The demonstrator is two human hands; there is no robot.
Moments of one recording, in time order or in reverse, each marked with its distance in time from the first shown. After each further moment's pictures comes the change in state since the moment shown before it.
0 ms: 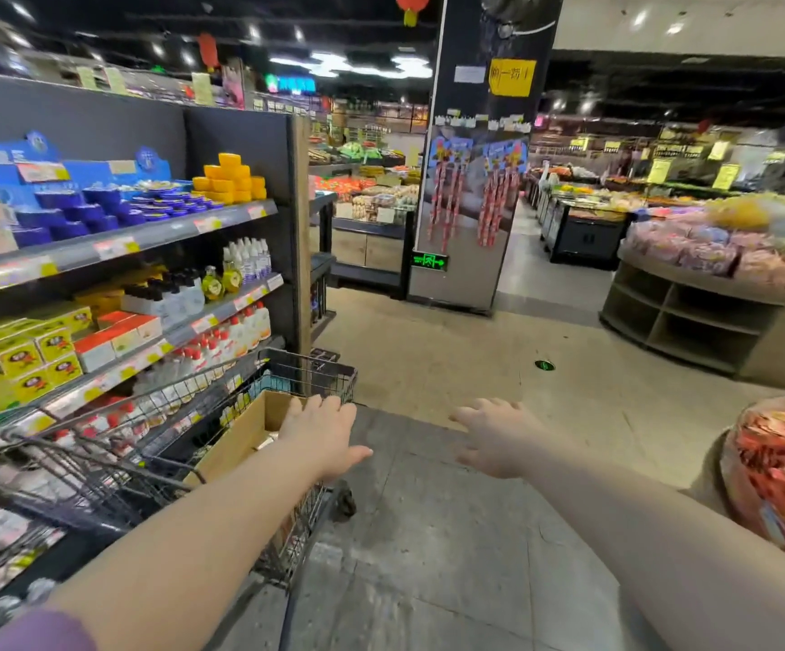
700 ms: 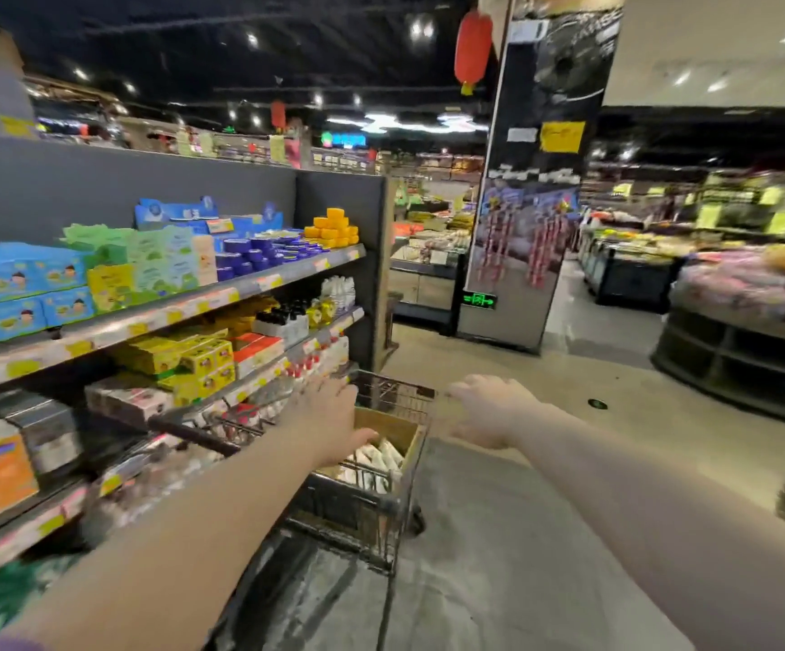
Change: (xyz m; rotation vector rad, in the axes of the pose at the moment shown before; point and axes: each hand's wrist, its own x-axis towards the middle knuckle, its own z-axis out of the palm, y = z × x) left_hand -0.206 -0.186 -0.047 -0.048 0.160 -0.099; right_hand -0.085 -0.238 -0.093 -0.029 0.174 -0.080
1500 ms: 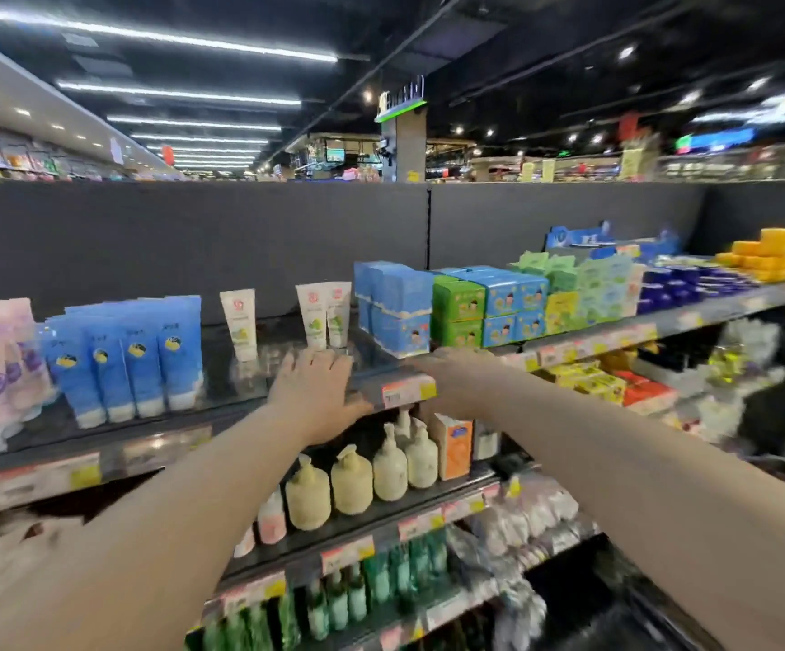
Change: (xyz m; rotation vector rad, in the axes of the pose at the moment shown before) left_hand -0.275 -0.418 -0.063 0.216 0.062 -0.788; right_hand 0.093 -0.525 -0.119 0.005 0.240 -0.884
